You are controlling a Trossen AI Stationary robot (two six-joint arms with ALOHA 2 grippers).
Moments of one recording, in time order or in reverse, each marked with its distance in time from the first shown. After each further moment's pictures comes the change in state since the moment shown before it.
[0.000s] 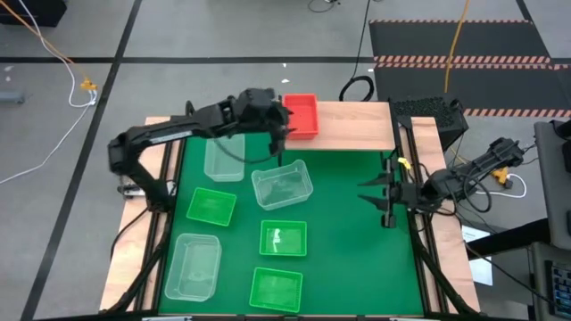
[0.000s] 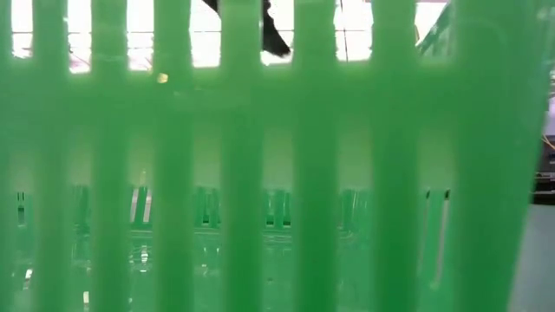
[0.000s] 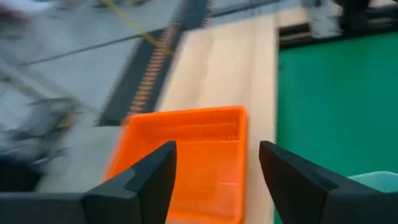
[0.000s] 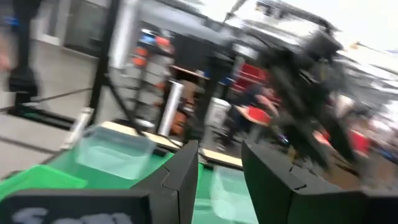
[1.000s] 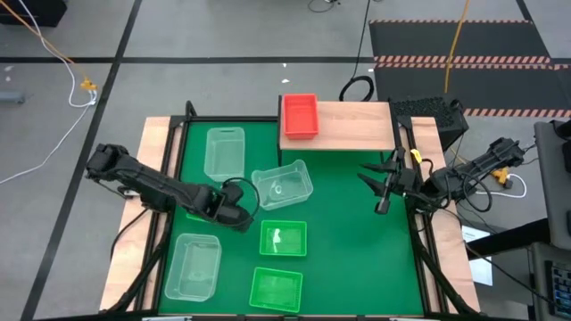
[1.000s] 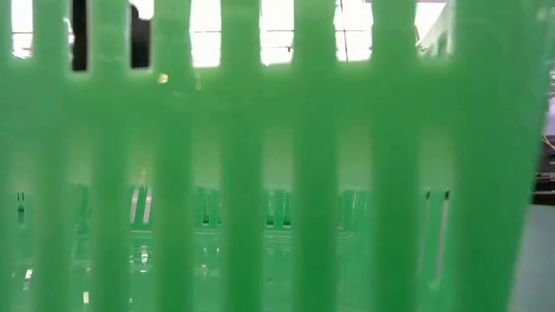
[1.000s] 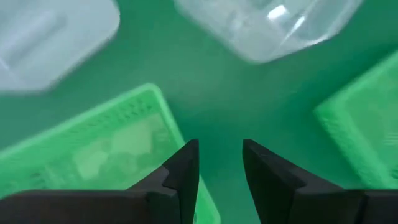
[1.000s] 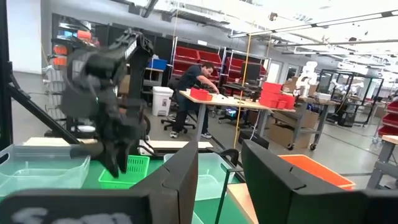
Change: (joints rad) left arm -0.637 -0.146 -0.547 -0.480 -0.187 -1.627; right arm -0.001 0.011 0.000 0.051 0.273 0.079
